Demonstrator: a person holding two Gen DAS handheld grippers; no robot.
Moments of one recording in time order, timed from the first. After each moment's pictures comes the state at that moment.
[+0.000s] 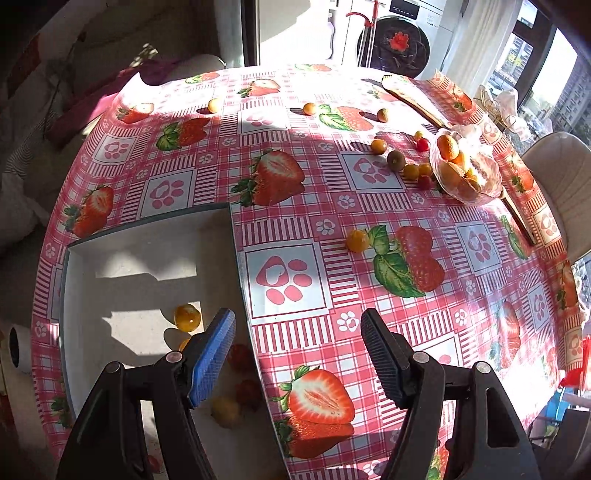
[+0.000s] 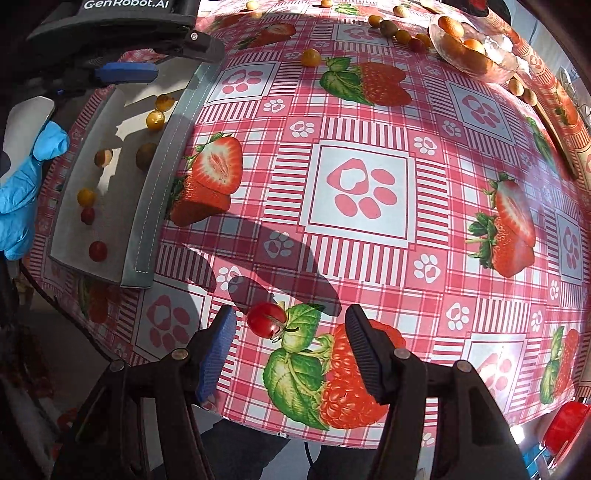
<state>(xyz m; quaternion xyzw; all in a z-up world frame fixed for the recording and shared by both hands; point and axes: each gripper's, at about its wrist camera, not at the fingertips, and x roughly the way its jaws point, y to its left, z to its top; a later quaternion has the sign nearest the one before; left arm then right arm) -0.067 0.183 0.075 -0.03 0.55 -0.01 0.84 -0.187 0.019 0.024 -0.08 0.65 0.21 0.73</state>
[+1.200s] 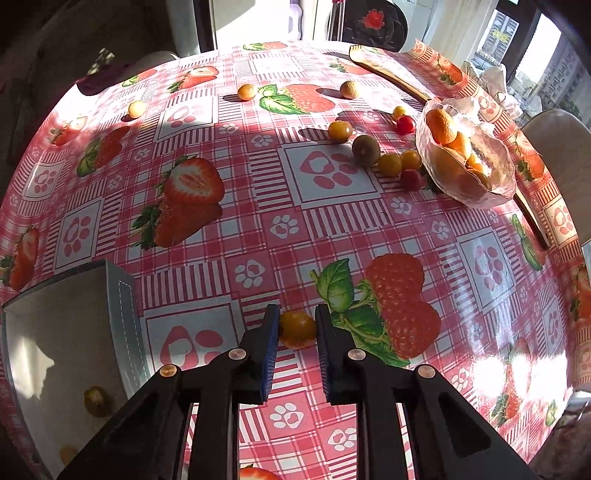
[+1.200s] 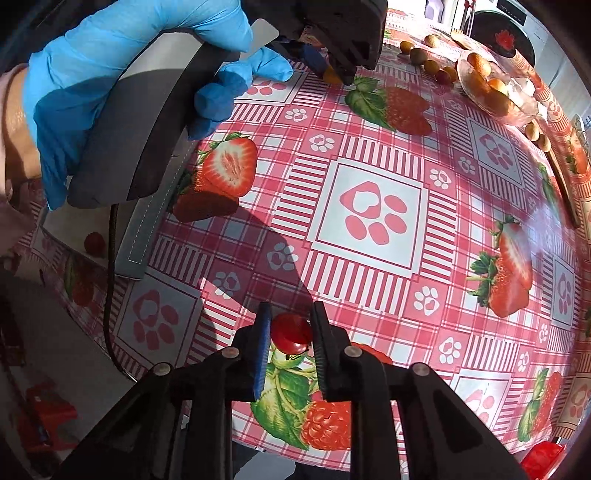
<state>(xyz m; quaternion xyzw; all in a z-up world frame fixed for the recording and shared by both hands) -0.007 0.133 0.025 -0.01 0.56 -0.05 0.82 -0.178 0.019 0.026 -0.12 0.61 0.24 0.74</state>
